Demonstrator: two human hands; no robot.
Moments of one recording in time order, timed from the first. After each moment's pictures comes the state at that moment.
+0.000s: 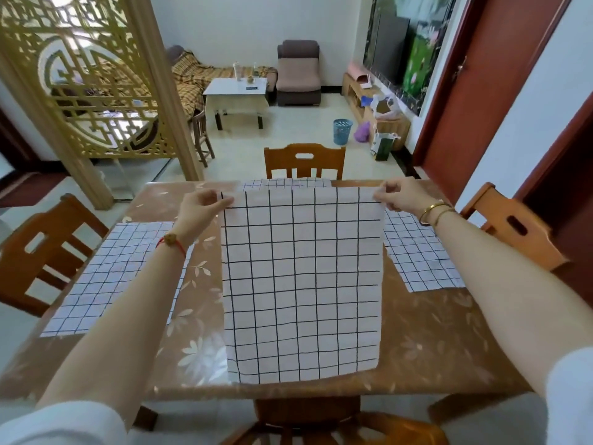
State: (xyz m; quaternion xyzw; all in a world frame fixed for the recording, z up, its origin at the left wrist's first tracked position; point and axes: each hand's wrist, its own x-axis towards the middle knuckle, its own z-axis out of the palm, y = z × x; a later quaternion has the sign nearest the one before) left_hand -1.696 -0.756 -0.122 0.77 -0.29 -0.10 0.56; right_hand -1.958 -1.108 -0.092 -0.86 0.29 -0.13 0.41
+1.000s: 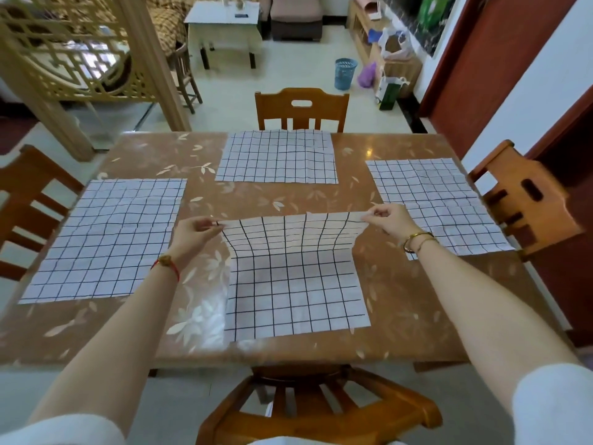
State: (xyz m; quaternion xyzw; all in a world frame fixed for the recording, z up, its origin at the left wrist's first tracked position) left_hand -1.704 -0.744 -0.258 0.82 -0.20 -0.20 0.50; right_hand -1.965 -1.105 -0.243 -0.79 0.35 -0.10 0.49
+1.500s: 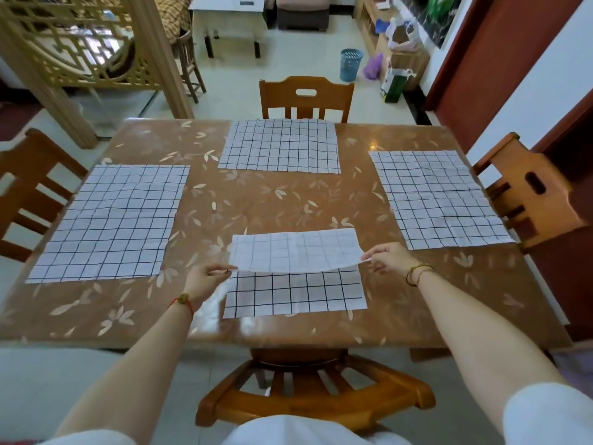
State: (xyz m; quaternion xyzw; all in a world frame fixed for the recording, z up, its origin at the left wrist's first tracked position) left_hand -1.785 -0.694 -0.331 0.84 -0.15 -0.28 0.45; right_hand -2.023 -1.063 -0.304 -0.74 0.41 0.05 0.53
